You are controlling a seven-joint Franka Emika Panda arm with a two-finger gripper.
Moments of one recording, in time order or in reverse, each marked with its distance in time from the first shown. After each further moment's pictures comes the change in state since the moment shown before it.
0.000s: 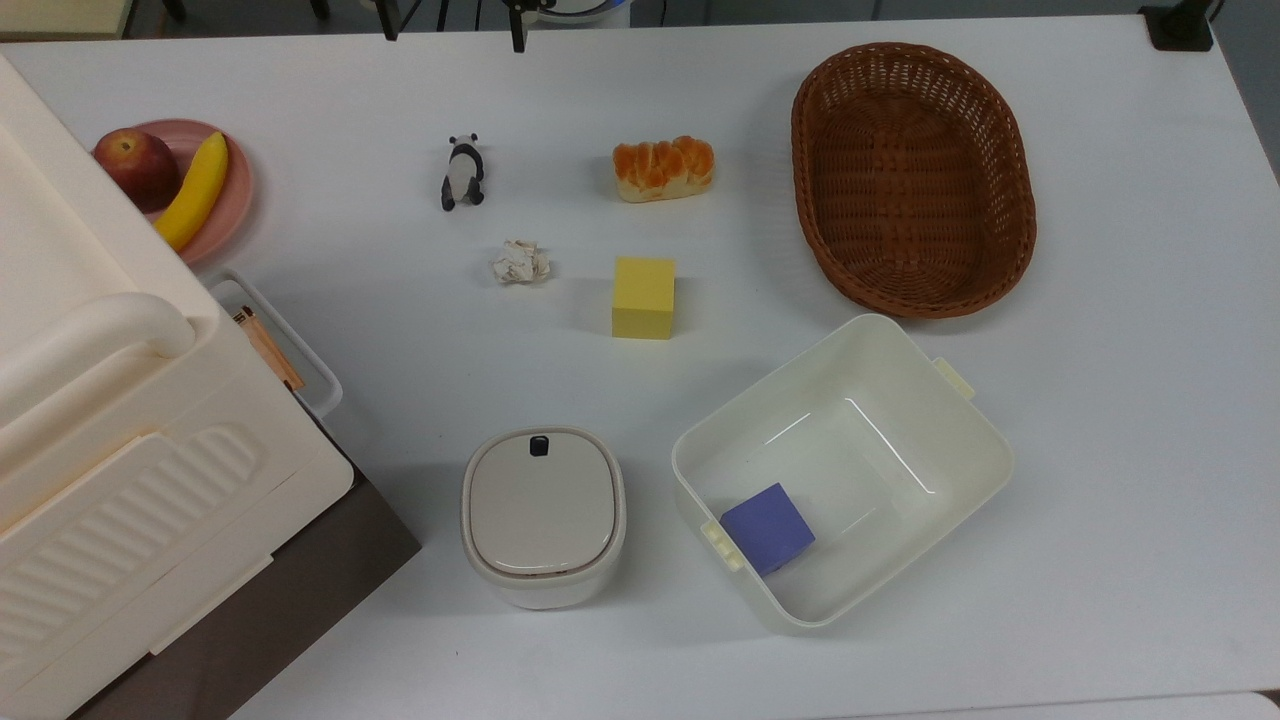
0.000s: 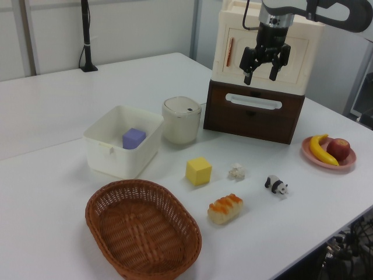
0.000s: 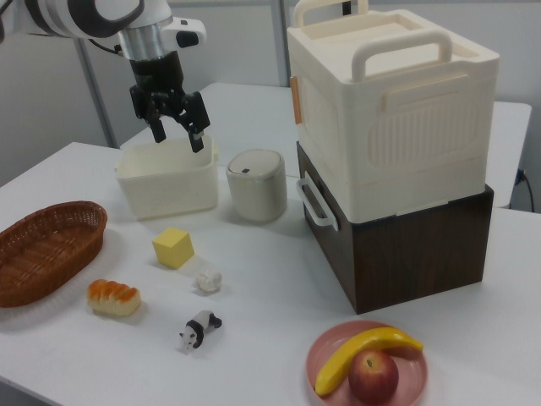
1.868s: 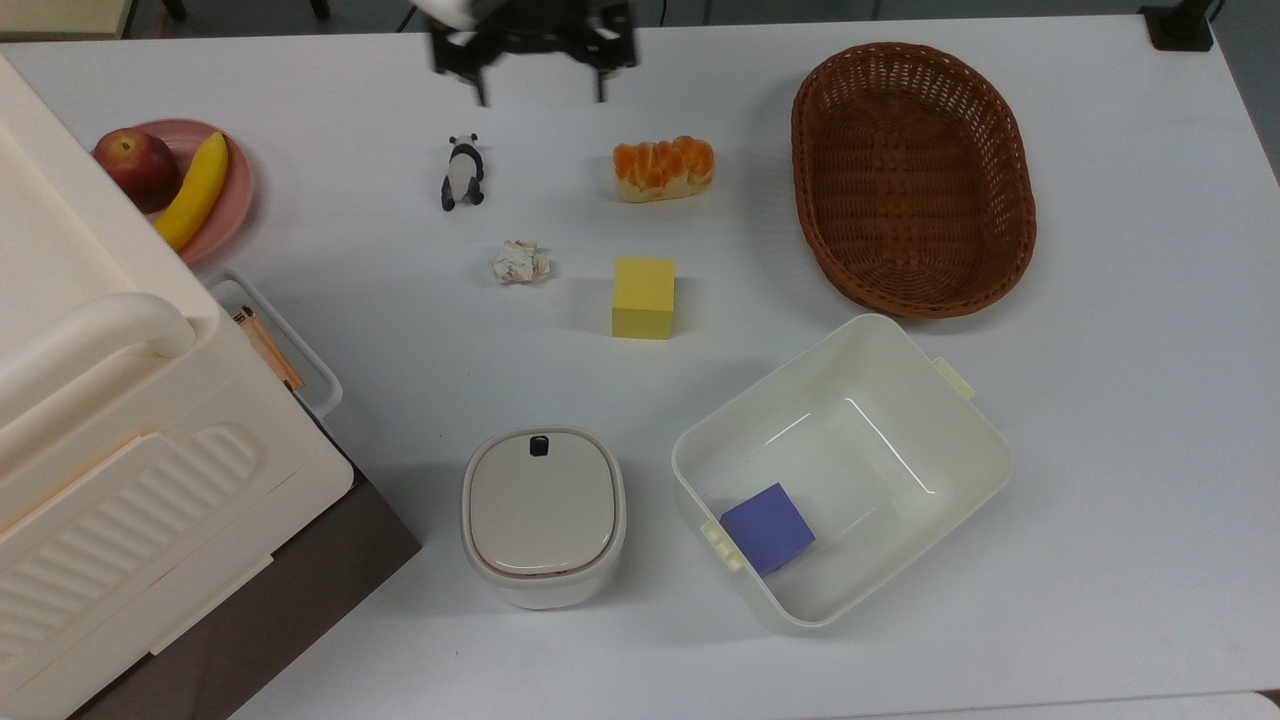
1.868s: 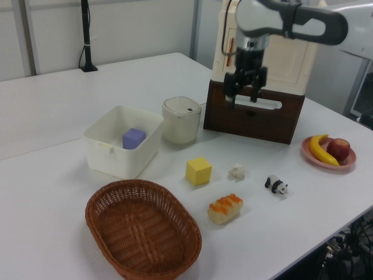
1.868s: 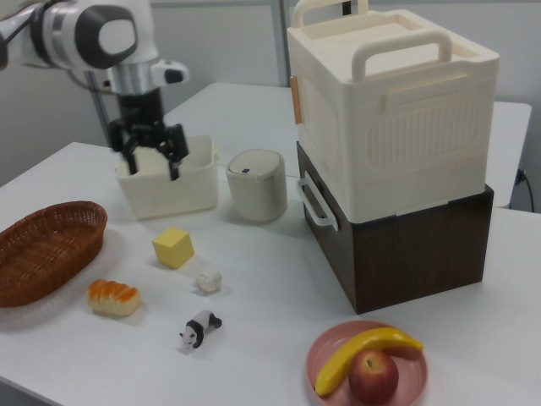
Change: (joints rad) arm 0.019 0.067 0.098 -0.064 0.001 -0.007 -0.087
